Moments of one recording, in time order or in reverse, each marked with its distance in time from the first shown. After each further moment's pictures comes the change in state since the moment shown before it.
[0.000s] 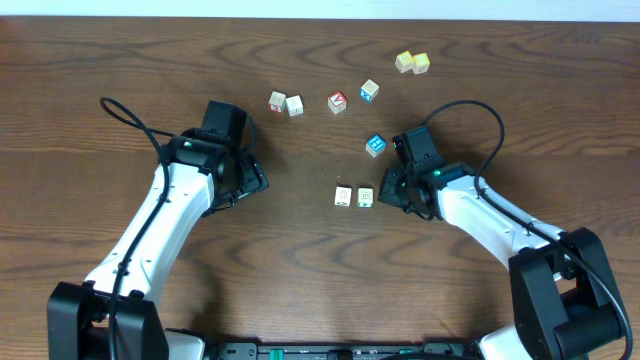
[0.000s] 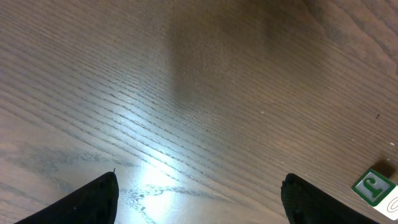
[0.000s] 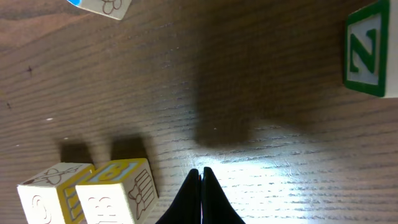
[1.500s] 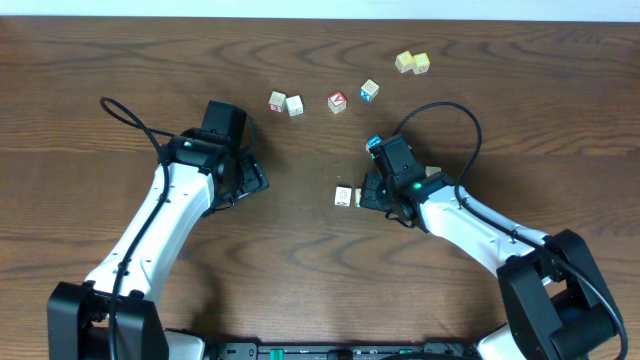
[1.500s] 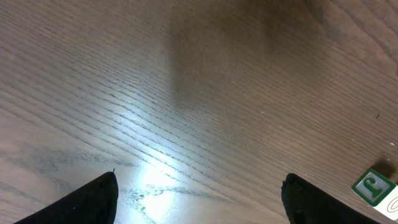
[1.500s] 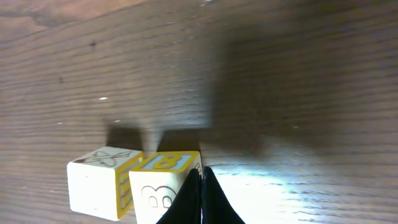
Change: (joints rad) left arm 0.000 0.000 0.000 0.000 0.000 0.000; right arm 0.116 0.000 -0.024 0.112 0.035 0.000
